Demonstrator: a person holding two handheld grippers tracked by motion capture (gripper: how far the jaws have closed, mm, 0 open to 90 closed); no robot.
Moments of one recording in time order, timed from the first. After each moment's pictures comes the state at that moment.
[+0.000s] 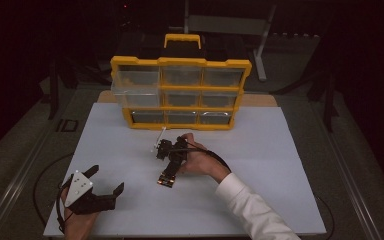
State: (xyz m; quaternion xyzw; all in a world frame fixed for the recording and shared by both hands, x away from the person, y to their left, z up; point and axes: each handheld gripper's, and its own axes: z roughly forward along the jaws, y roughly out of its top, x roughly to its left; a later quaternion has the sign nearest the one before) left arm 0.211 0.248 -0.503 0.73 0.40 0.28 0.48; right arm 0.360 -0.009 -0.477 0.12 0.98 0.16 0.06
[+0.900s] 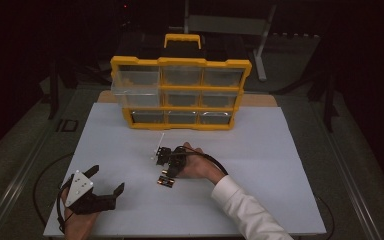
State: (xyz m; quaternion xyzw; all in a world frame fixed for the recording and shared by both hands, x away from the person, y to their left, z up) left arm 0.211 0.247 -0.504 0.73 0.40 0.28 0.47; right arm 0.362 -0.005 -0.510 0.13 0.98 0.12 -0.01
